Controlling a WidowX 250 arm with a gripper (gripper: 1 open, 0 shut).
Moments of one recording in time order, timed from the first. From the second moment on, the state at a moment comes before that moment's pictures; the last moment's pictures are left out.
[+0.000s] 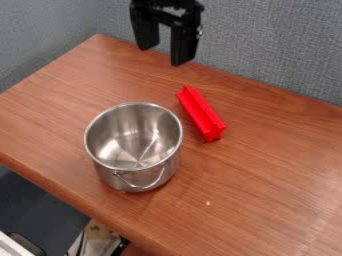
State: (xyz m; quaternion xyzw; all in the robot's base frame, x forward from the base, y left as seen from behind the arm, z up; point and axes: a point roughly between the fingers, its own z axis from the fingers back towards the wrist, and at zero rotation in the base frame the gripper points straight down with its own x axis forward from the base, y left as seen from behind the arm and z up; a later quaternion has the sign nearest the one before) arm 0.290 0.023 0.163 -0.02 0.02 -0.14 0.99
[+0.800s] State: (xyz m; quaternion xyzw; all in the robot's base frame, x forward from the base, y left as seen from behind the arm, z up) arm 0.287 -0.007 0.127 -0.02 -0.04 -0.04 1.00
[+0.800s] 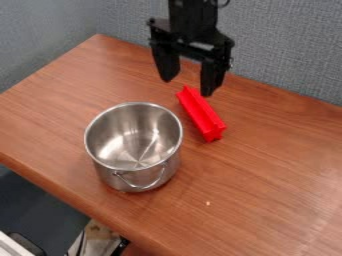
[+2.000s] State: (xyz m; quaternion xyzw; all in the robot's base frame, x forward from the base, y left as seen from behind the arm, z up) arm 0.304 0.020 0.131 -0.03 -0.02 -0.04 1.00
